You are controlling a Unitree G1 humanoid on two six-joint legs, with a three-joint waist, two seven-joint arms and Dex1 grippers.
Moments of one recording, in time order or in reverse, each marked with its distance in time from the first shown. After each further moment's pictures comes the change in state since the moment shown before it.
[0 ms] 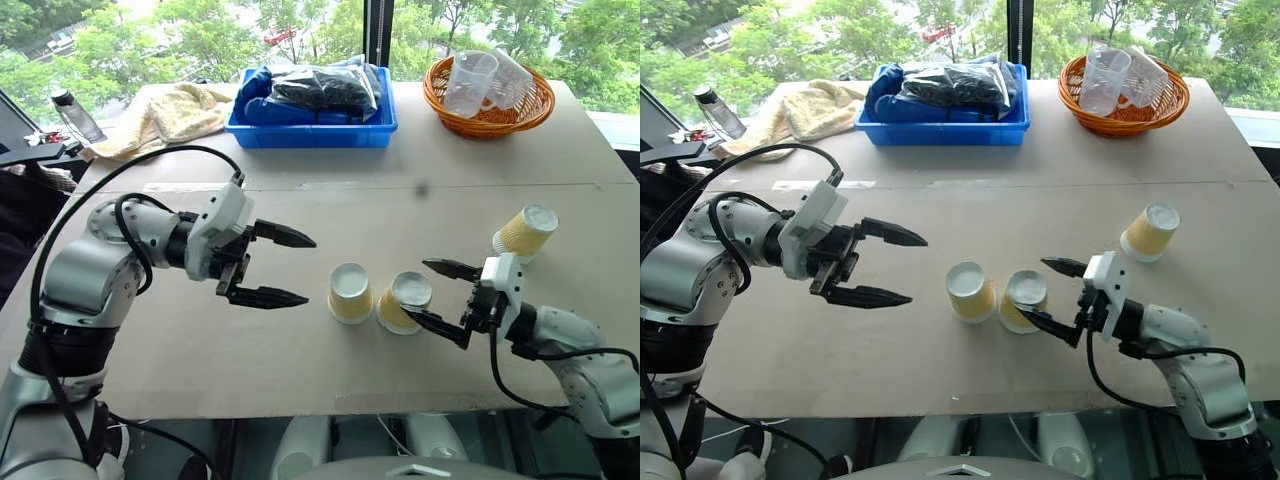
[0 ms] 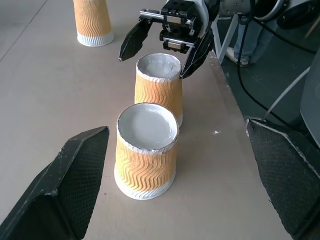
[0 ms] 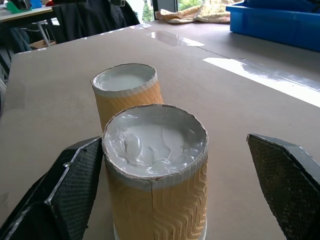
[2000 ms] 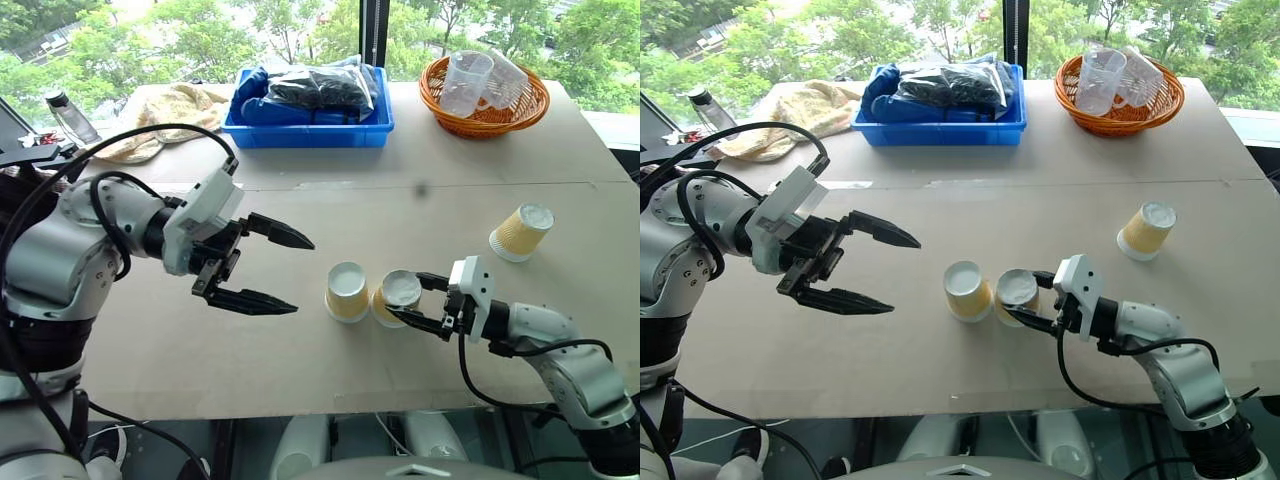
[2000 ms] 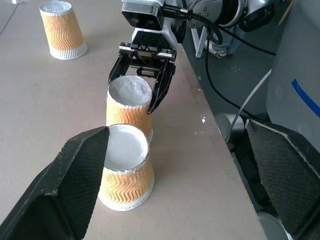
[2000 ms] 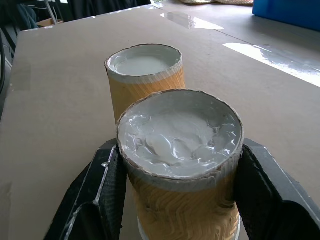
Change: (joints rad) left arm -0.041 0.106 0.009 -0.075 -0.039 0.059 -0.088; right arm -0.139 0.016 0.241 0.065 -0.126 0.007 -0.013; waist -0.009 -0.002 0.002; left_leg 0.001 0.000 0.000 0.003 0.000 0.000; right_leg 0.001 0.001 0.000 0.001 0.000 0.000
